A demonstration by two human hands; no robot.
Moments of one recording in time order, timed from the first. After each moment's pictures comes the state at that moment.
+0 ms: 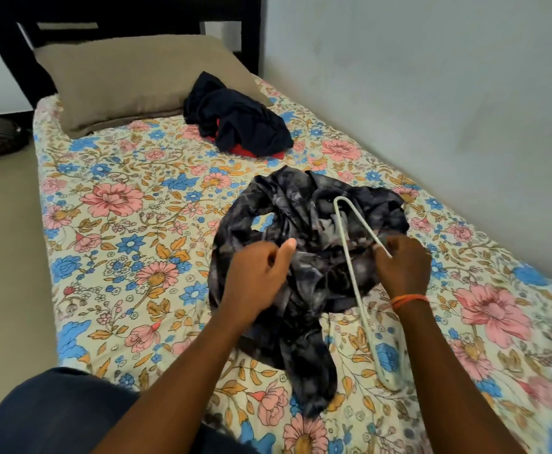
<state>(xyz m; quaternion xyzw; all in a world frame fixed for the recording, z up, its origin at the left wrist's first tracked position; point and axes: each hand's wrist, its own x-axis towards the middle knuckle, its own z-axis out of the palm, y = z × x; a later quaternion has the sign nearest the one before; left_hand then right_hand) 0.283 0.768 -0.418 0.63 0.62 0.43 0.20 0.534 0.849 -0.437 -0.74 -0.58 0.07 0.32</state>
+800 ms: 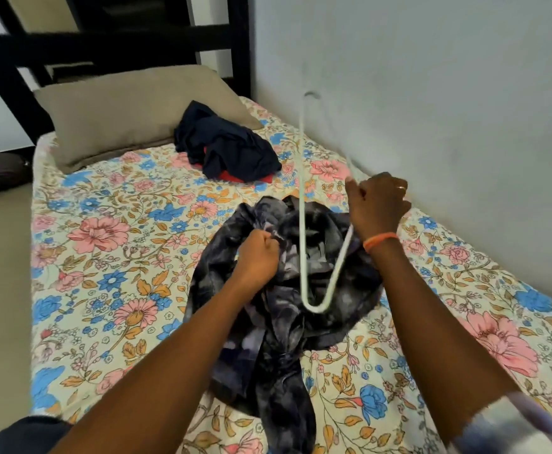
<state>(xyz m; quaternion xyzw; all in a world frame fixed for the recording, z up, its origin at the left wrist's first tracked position) 0.319 0.868 -0.392 0.55 0.69 0.35 0.32 0.512 0.969 -0.356 -0.71 -0.63 -0.02 0.32</state>
